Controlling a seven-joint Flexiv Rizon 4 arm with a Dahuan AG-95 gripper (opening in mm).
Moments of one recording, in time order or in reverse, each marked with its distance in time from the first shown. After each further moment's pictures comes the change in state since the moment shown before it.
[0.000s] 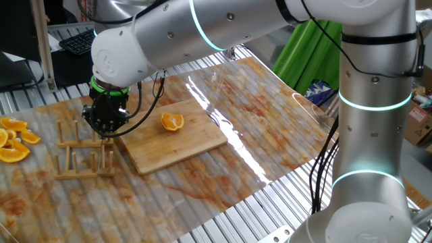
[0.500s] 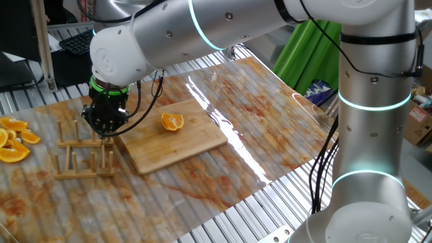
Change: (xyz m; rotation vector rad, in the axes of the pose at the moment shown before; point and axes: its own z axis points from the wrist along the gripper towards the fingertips) arm 0.001 0.007 -0.007 0.012 0.005 0.032
